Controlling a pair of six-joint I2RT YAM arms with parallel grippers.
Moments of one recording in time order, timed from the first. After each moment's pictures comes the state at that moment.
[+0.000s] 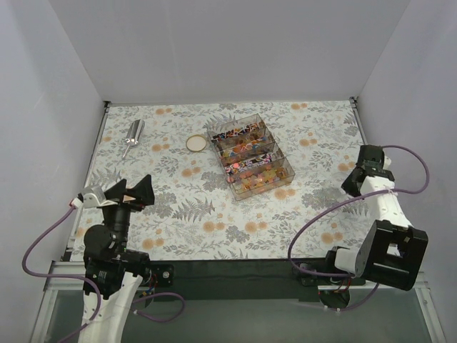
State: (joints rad) left arm -0.21 0.01 0.45 -0.24 -0.19 -0.44; right arm -0.26 1.25 0.80 -0.60 0.18 0.43
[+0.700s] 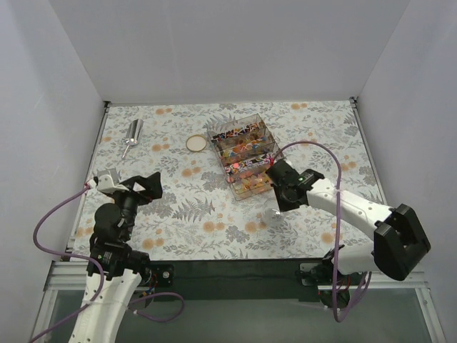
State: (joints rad) left arm -0.21 0.22 0.45 -0.22 -0.15 -0.43; right arm 0.72 1.31 0.88 -0.80 0.23 0.42
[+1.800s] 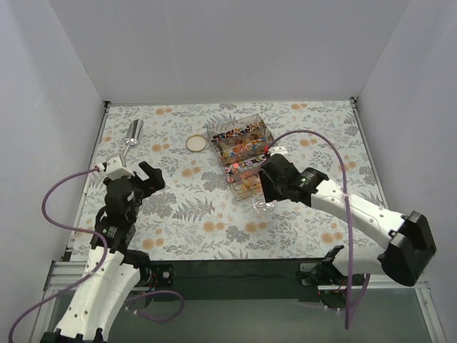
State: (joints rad) left arm -0.21 0.49 0.52 -0.29 -0.24 -0.48; right arm 0.82 1.30 0.98 -0.73 0.36 0.42
